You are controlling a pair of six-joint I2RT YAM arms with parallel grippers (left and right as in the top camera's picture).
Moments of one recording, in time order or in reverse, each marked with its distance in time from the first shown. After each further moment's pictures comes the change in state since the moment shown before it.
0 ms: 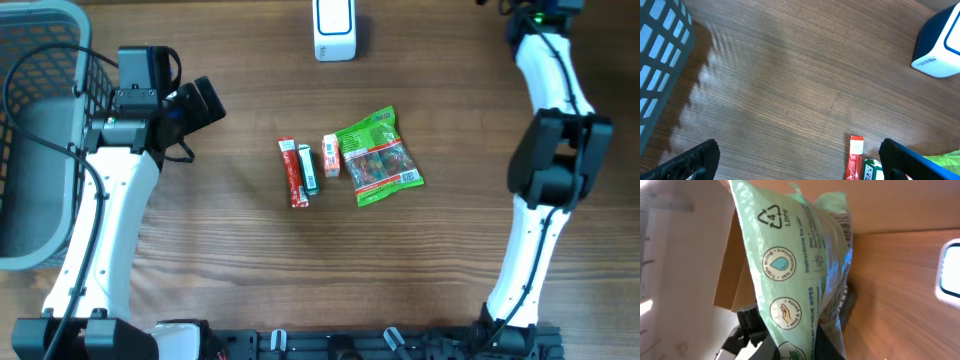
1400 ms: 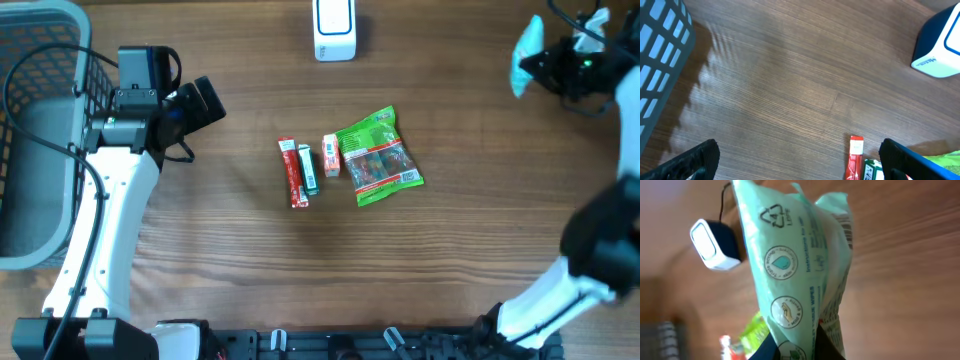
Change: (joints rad) left arm 0.000 0.000 0.000 0.000 0.000 0.000; right arm -0.232 -0.579 -0.401 -1.997 0.907 -1.776
